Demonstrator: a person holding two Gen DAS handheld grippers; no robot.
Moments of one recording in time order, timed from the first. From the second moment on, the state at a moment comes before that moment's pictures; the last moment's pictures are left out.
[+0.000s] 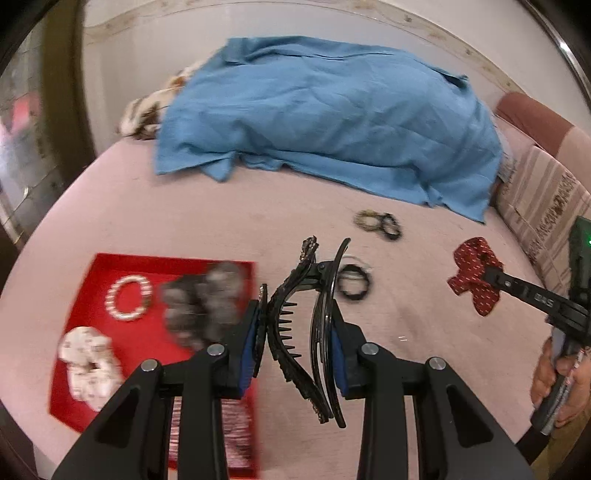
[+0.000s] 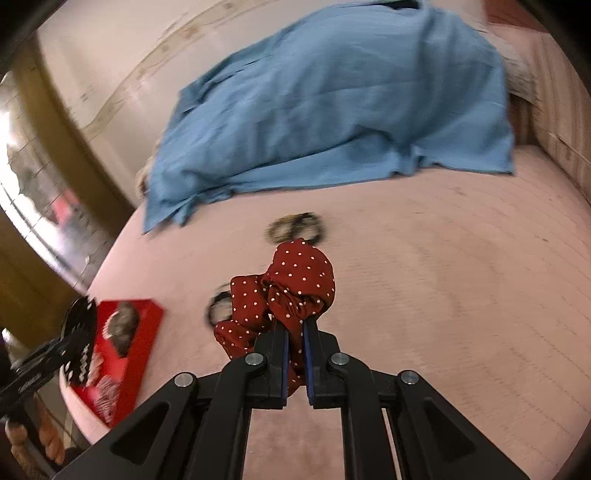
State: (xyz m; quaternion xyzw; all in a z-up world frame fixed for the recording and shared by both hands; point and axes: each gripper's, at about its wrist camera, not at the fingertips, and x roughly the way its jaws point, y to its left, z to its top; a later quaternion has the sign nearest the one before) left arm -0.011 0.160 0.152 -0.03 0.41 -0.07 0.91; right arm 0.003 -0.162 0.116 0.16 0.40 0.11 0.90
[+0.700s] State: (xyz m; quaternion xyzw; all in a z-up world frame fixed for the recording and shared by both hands) left arm 0.025 0.300 0.107 -0.08 0.43 0.04 0.90; right arm 0.005 0.052 0.119 0.11 0.44 0.30 0.84
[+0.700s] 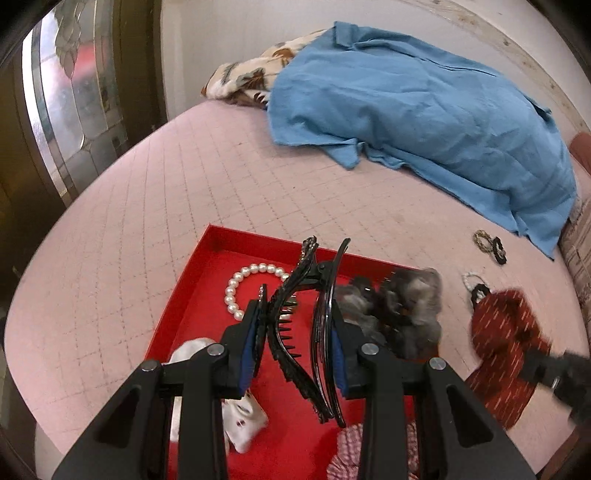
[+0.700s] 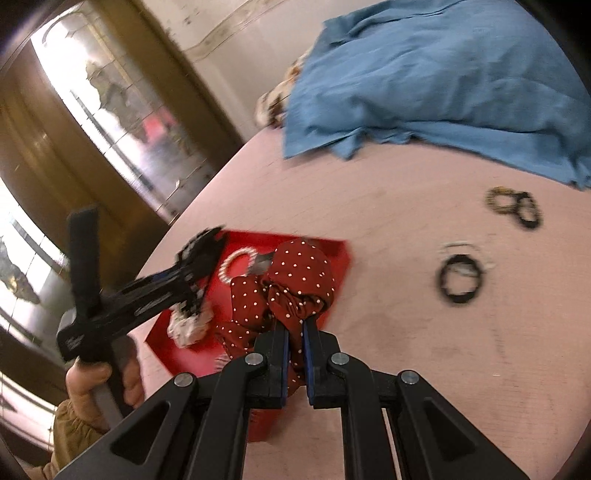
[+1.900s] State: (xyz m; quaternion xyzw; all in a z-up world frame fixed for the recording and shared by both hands) left arm 0.017 0.320 0.078 -0.11 0.47 0.06 0.87; right arm 0.026 0.138 0.069 0.03 0.47 0.31 0.82
